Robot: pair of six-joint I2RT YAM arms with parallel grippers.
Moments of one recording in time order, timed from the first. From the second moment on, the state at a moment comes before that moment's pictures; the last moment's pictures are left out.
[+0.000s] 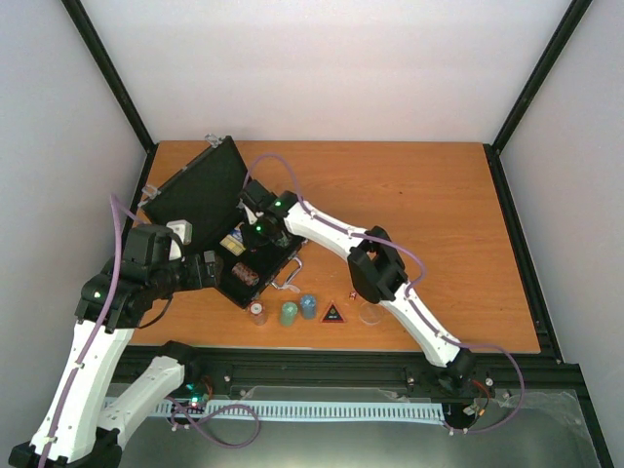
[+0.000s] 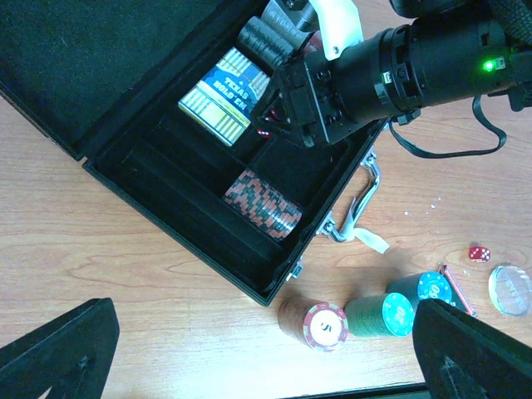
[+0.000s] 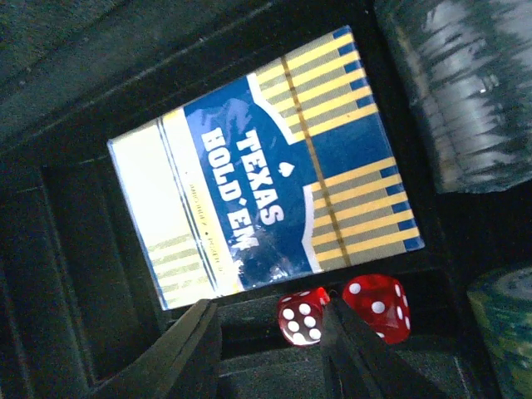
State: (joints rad) left arm -0.29 0.73 1.07 -1.21 0.03 -0.40; right arm 0.89 2.53 2.31 -0.84 -0.24 0.39
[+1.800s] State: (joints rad) left arm -0.29 0.76 1.07 -1.20 0.04 -0.39; right arm 0.90 1.80 1.43 -1.01 0.18 0.46
